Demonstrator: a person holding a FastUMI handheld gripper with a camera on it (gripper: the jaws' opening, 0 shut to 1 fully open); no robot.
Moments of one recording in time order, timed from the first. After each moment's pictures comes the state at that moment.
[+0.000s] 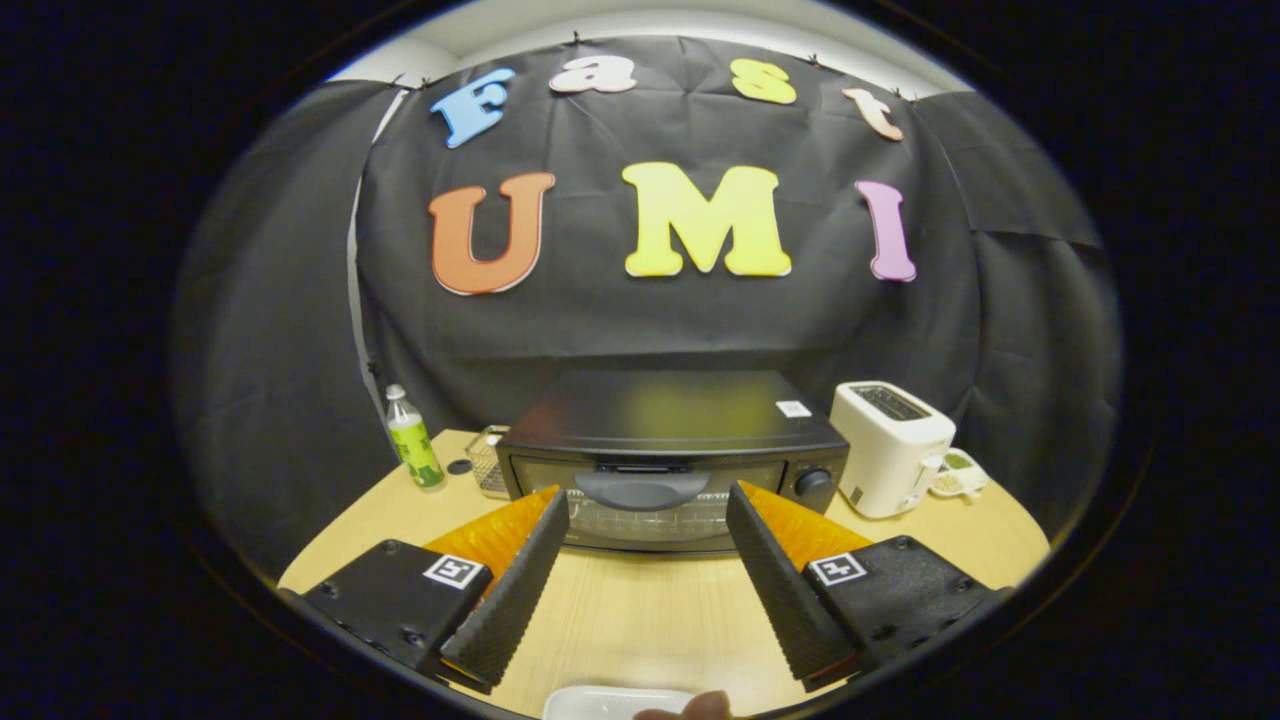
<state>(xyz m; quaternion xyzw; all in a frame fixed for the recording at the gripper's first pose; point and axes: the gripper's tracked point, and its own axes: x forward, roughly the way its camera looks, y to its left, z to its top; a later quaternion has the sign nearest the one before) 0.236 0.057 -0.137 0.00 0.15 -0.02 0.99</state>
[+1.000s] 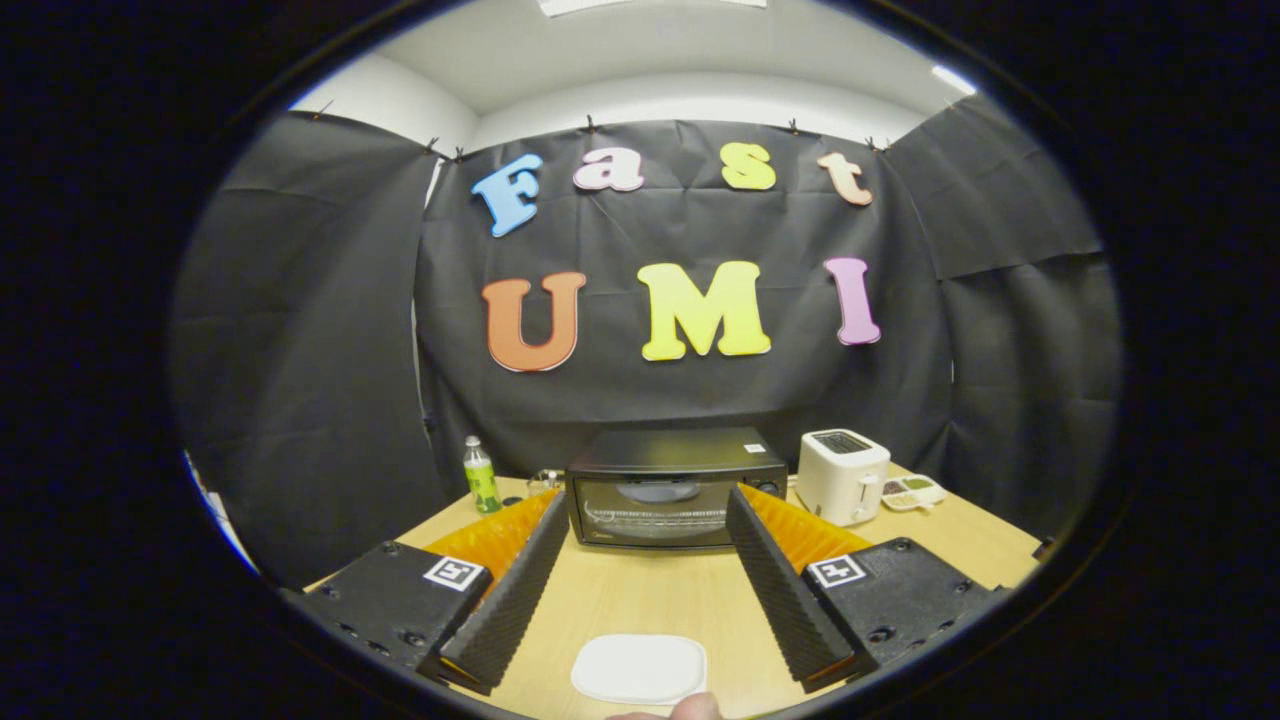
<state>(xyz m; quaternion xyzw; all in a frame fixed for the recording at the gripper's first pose) 0.074 0.070 -0.085 0.05 0.05 0.01 1.00</state>
